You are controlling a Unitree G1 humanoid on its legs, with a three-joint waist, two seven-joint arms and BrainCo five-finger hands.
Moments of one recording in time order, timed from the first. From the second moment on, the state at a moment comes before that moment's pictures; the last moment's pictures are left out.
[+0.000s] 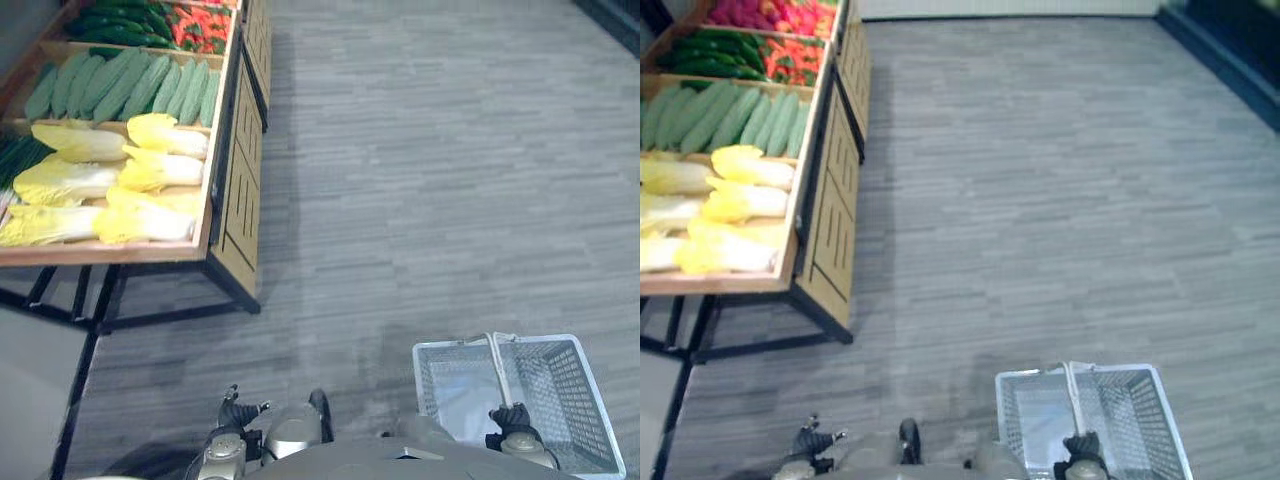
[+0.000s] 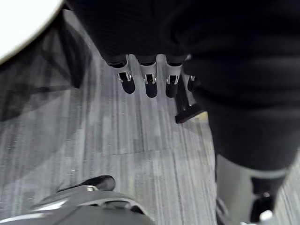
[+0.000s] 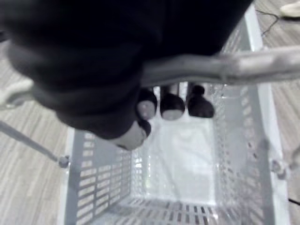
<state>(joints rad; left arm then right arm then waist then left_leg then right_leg) 0.14 0.11 0.17 0.97 0.13 -0.09 0.16 0.08 -0.13 -0.31 1.02 -0.34 0.04 -0.23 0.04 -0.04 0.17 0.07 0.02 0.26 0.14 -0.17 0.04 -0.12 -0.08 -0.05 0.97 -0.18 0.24</state>
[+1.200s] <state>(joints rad) 0.14 0.11 0.18 1.02 0.15 -0.06 0.11 0.00 -0.11 -0.34 1.04 -0.29 0.01 -0.18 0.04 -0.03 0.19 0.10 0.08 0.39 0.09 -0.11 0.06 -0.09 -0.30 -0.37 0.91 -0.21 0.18</state>
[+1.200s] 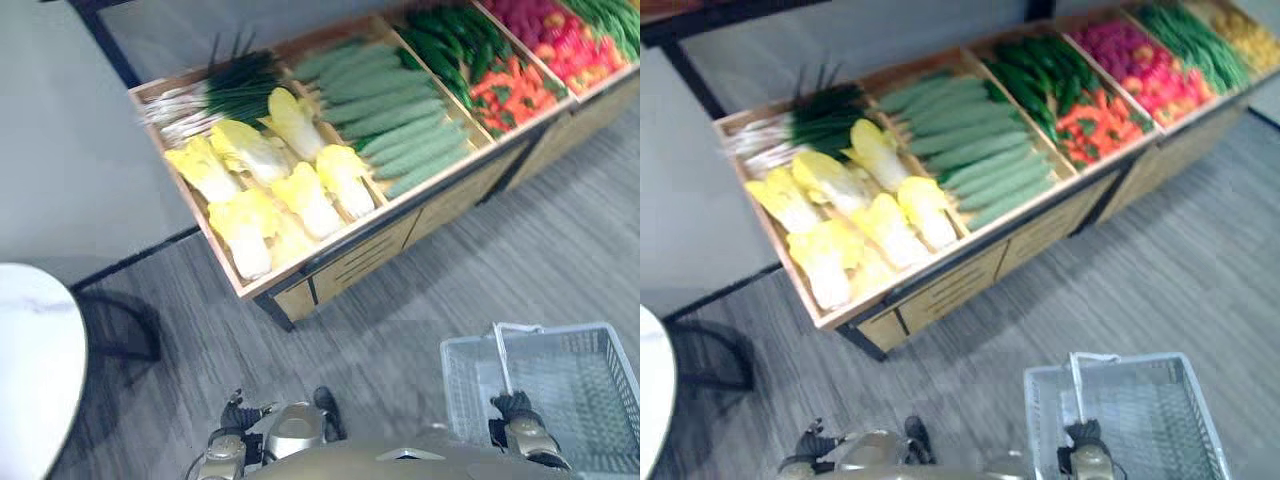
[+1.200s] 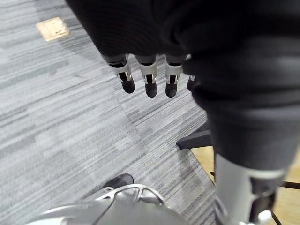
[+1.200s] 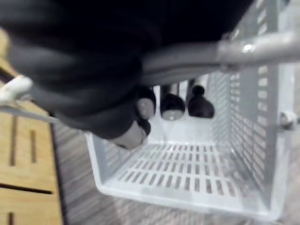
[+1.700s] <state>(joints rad) 0.08 0.09 0.23 0.72 0.05 -0.10 0.13 0.00 -0.12 -0.36 1.05 -0.18 -0.01 -0.17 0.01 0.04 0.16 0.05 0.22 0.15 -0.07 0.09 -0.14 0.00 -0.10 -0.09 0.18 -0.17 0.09</state>
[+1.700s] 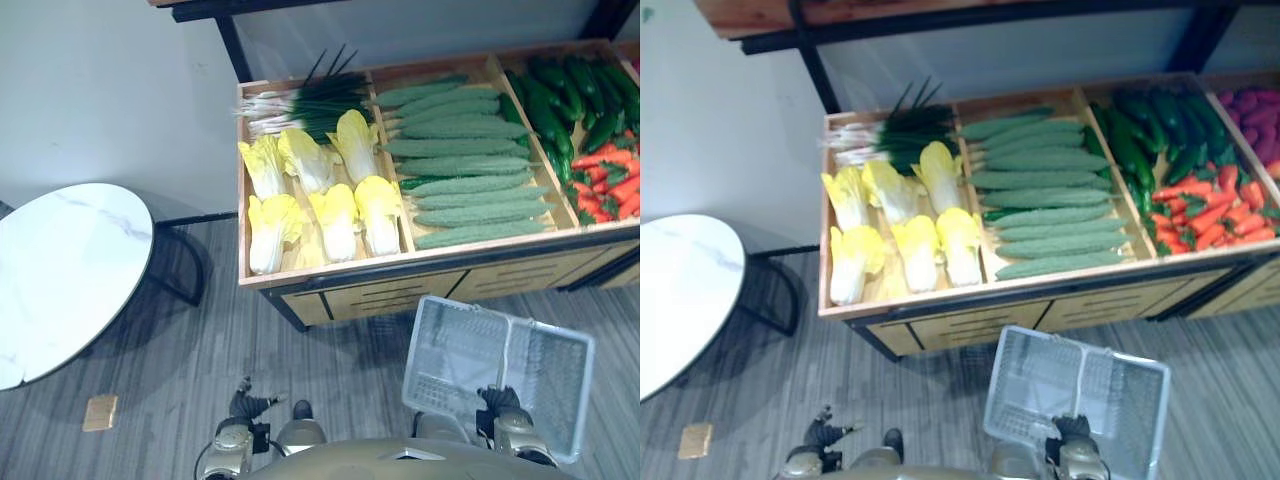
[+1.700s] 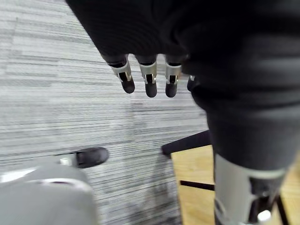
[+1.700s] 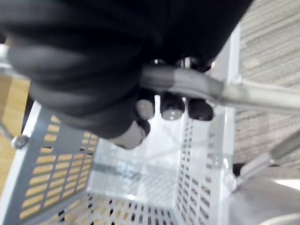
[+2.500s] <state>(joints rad) -0.28 0.26 -0.01 0.34 0.16 -0.18 0.27 0.08 -0.12 -0.28 0.98 -0.26 -0.01 -0.17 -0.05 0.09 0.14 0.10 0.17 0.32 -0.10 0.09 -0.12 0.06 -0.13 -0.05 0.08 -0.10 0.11</state>
